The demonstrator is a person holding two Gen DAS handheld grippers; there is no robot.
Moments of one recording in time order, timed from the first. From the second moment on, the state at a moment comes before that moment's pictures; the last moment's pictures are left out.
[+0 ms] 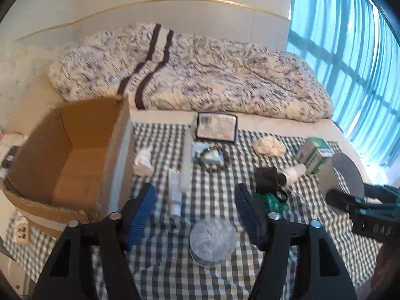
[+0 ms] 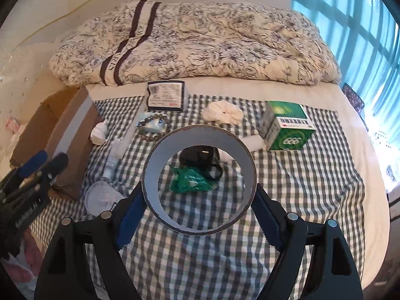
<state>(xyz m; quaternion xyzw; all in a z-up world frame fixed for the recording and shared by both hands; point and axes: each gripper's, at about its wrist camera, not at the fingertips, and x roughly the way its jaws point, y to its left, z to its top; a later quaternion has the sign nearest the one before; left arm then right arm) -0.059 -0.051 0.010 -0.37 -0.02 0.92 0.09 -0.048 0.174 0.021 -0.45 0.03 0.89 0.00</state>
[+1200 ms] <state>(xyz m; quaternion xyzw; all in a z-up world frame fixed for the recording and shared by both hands) -0.063 -0.062 0.007 -0.38 -0.04 0.92 0.06 -0.055 0.157 0.028 -0.45 0.03 0.89 -0.03</state>
